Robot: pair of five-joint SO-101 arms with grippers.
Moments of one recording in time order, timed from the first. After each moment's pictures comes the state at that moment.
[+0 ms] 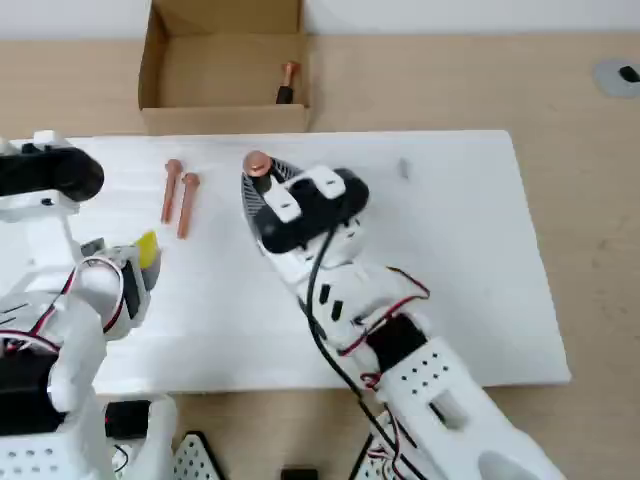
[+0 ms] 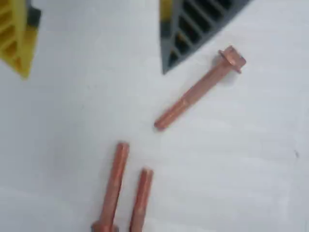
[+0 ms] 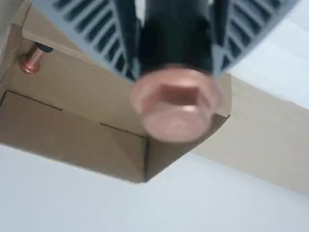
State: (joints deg) left arm -8.1 -62.3 21.9 90.2 -7.5; right arm -38.4 -54.8 68.3 -2.9 -5.5
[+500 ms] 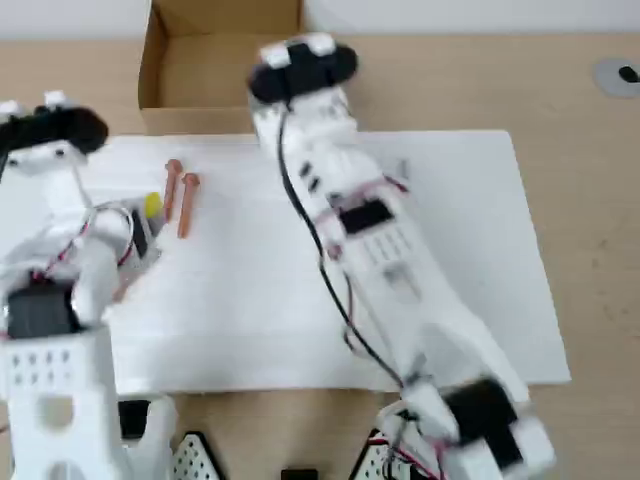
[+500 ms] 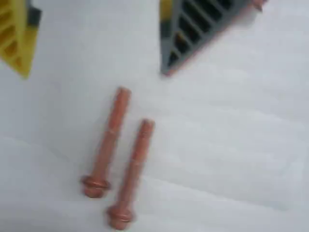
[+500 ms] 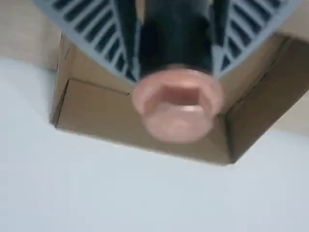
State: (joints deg) left arm -10.8 -47.9 30.5 71.1 -3.6; right arm -28.6 -8.8 25.7 -2.9 -7.4
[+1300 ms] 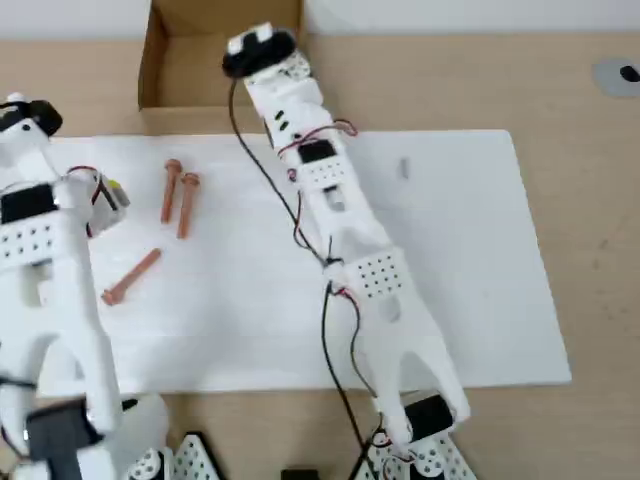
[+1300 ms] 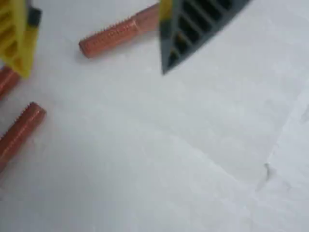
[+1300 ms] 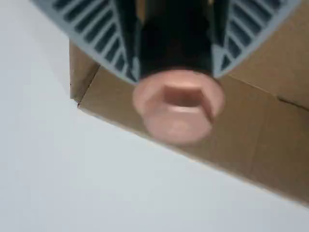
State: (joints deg) left arm -20.6 -14.8 21.7 66.1 3.7; right arm -23.7 82.9 -72.5 -0.7 10.1
